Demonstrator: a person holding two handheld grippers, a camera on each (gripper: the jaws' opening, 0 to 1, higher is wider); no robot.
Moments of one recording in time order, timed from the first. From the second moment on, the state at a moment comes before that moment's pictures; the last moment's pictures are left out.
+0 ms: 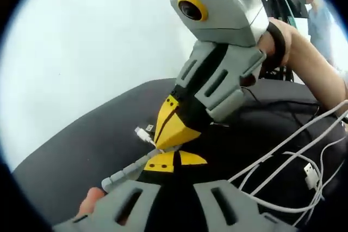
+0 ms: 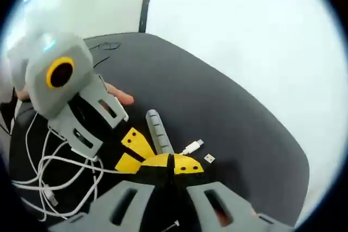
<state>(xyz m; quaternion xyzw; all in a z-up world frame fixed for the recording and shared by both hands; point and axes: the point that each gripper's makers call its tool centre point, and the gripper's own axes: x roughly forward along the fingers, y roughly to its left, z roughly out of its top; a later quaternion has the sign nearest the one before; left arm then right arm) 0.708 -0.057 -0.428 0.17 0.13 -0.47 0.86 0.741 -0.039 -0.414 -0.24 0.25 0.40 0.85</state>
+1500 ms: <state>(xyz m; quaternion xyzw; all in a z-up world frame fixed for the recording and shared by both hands) 0.784 0.106 -0.276 -0.10 -0.06 -0.27 0.95 0.738 -0.044 -0.402 -0.21 0.26 0.35 0.88</state>
